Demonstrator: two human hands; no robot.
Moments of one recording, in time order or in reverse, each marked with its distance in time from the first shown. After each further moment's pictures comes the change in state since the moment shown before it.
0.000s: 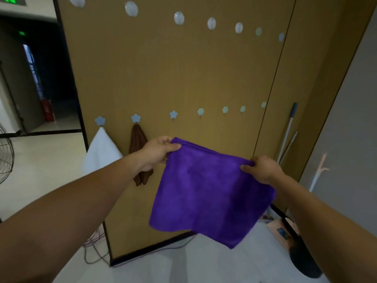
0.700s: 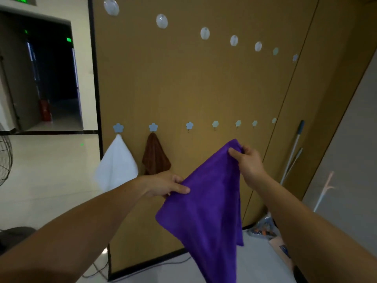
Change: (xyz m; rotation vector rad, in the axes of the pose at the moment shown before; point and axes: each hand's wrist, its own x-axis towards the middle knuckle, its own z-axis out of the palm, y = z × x) left_hand -0.019 -0.052 -0.080 0.201 -0.410 -0.221; right_hand -0.004 -0.178 0.004 1.191 0.149 -0.015
